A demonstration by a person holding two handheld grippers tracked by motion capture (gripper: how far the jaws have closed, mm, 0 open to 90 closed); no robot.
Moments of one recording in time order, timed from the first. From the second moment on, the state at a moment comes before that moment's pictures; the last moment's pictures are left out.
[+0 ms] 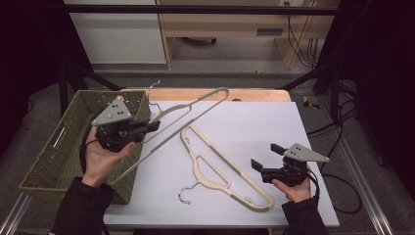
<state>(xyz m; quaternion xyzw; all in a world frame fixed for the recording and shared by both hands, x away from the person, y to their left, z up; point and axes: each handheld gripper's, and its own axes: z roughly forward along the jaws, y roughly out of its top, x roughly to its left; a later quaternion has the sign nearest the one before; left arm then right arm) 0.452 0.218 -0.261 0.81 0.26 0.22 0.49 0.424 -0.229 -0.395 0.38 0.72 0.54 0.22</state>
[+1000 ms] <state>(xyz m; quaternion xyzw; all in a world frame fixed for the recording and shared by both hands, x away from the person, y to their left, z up) 0.485 0.355 -0.272 0.78 0.34 0.27 0.45 0.425 -0.228 -0.396 0.39 0.72 0.53 0.22</state>
